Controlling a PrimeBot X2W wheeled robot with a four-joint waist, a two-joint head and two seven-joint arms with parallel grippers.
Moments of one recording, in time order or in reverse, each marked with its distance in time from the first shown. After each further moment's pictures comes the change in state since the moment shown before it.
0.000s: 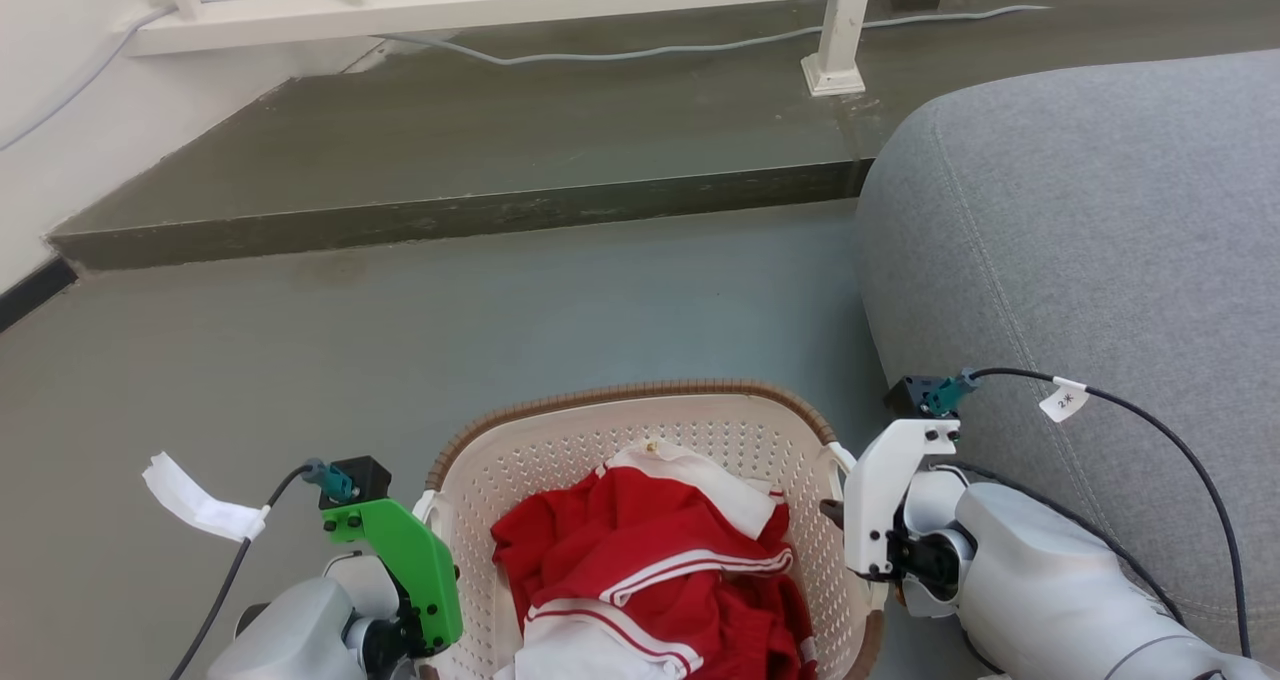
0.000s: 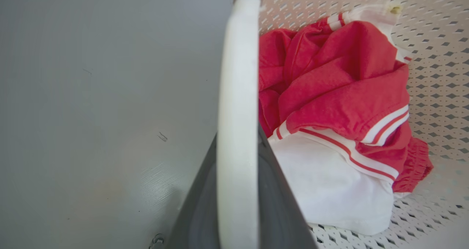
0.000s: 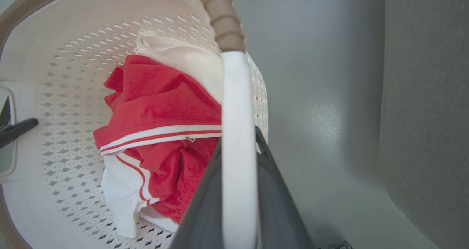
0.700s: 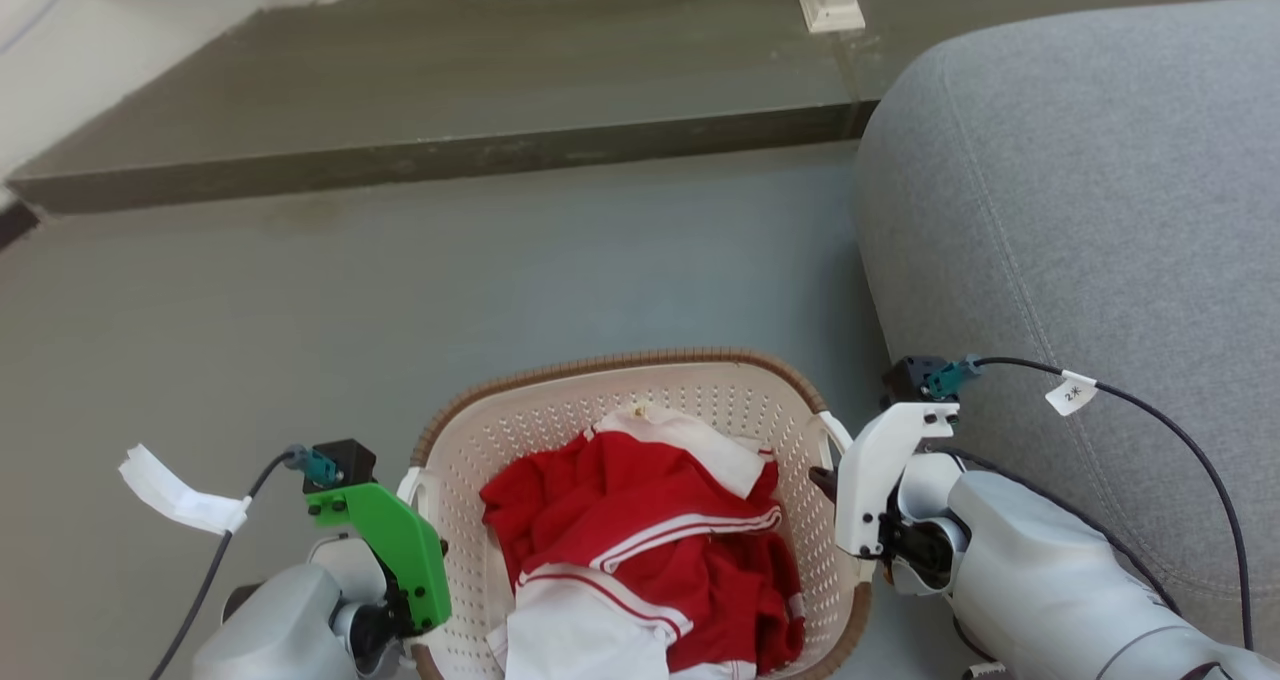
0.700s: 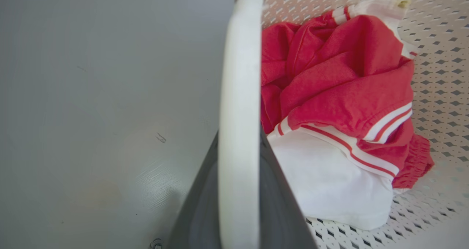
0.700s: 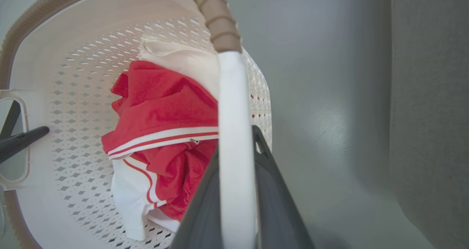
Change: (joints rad) left arm -0.015 0.018 0.000 -0.011 -0.006 0.000 -0.036; right arm -0.013 -0.001 0.011 -0.025 0.017 0.000 -0.088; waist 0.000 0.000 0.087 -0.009
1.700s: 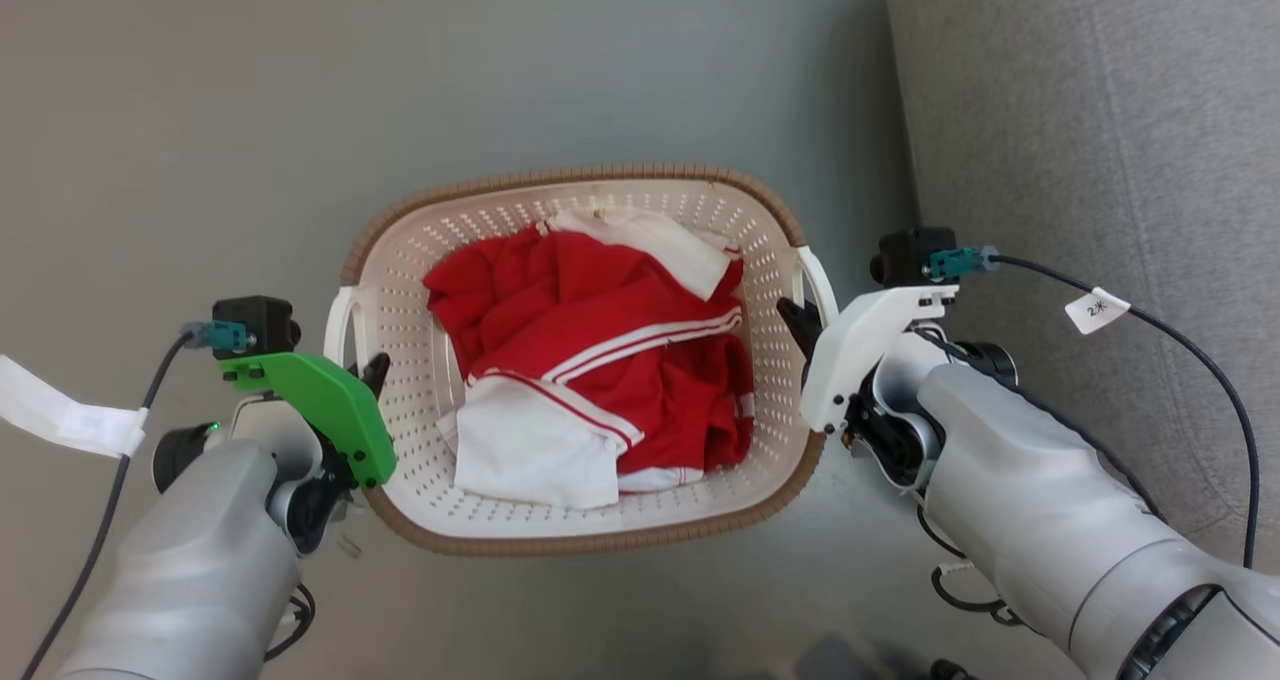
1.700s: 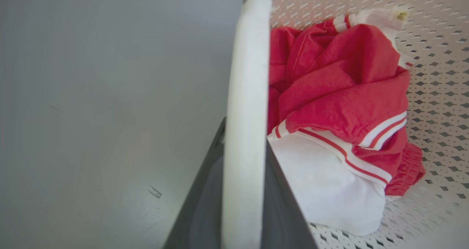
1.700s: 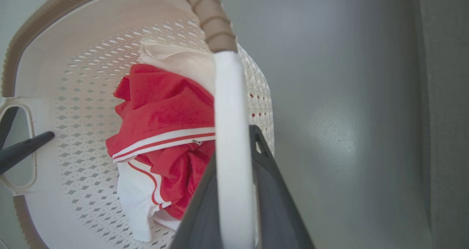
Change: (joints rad) left arm -0.158 0.085 0.020 -0.071 0.014 -0.009 -0.212; right arm -0.141 0.004 0.002 -0.082 0.000 -0.037 -0.232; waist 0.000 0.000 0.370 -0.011
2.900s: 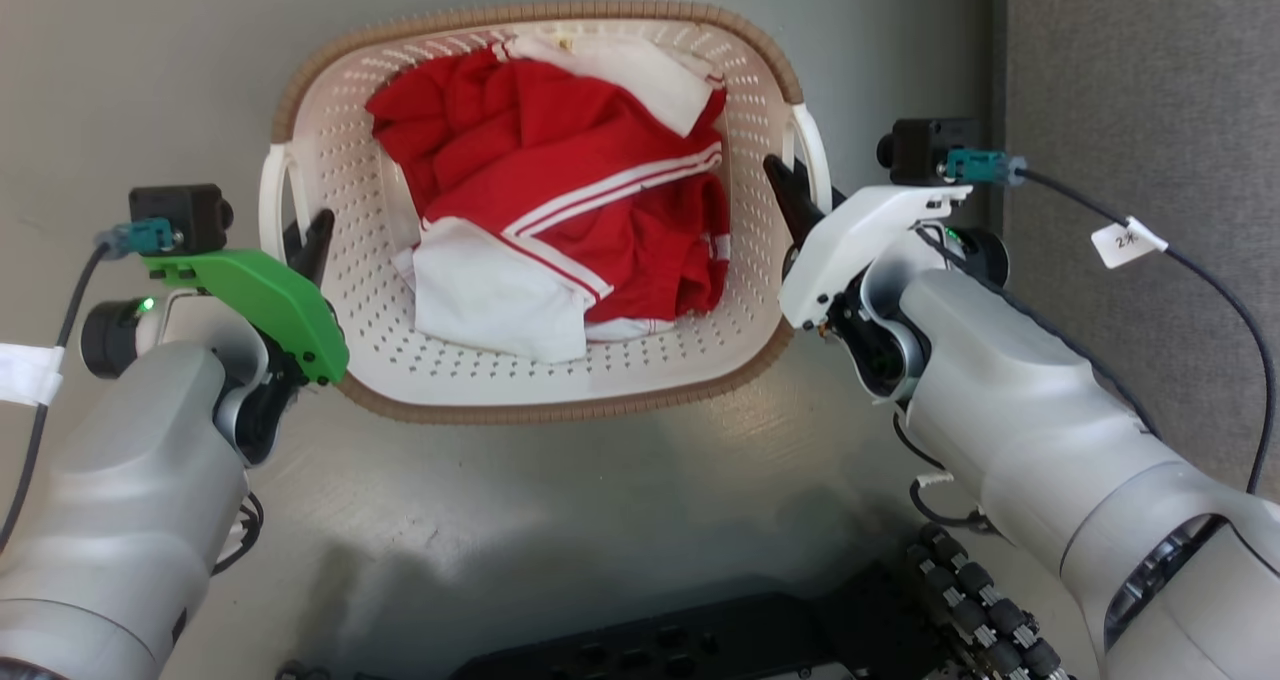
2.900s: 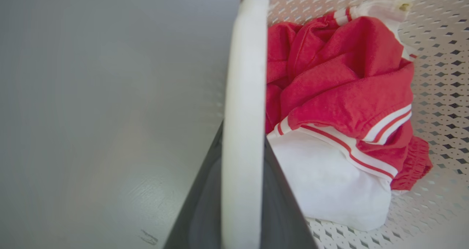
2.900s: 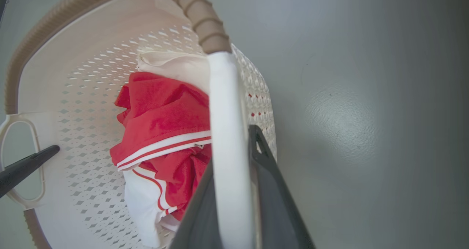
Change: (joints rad) left arm -0.137 0.072 -0.030 -0.046 0.036 0.000 -0.157; right arm -0.137 0.011 0.008 -0.031 0.022 -0.028 -0.184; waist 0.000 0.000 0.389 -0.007
